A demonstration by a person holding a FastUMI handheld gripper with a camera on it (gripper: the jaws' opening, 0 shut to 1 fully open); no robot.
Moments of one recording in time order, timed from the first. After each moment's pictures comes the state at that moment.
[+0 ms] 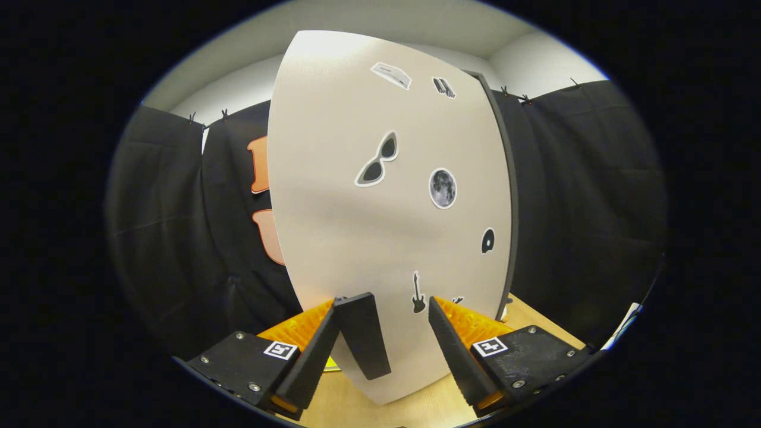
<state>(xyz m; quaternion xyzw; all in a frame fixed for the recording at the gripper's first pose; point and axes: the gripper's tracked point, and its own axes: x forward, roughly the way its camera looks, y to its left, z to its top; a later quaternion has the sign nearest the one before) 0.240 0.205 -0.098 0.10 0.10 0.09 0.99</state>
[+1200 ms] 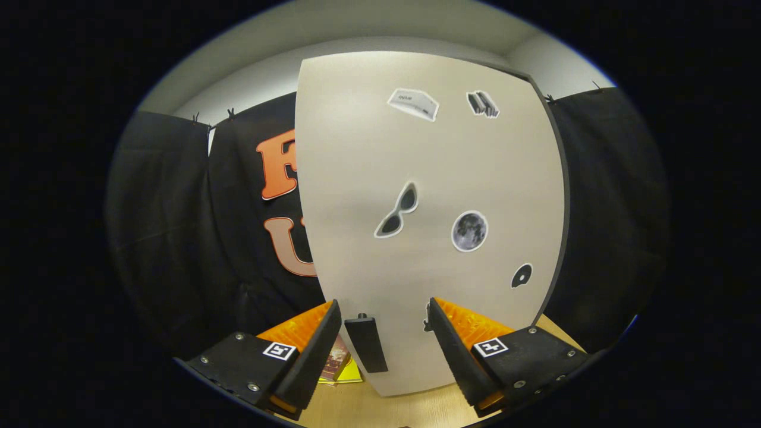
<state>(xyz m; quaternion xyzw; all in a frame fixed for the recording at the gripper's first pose) 0.207 0.174 -0.031 0.07 0.11 0.12 0.98</state>
